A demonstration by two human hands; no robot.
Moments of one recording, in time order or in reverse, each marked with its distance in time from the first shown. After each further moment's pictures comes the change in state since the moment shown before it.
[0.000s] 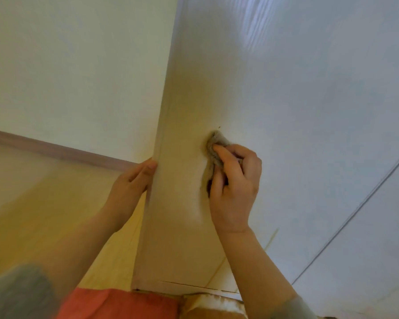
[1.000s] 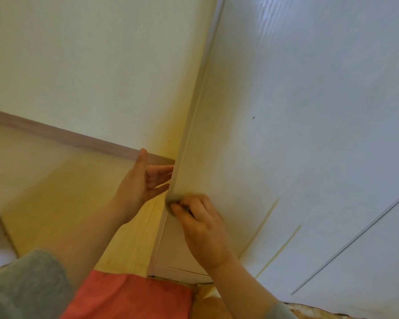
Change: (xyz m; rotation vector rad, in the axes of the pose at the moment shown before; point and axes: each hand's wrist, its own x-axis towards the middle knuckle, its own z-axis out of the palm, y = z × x) left_hand 0.000 -0.013 -0.029 -0.203 -0.005 -0.289; right_hand -0.107 -0.009 0.032 -0.058 -0.539 -0.429
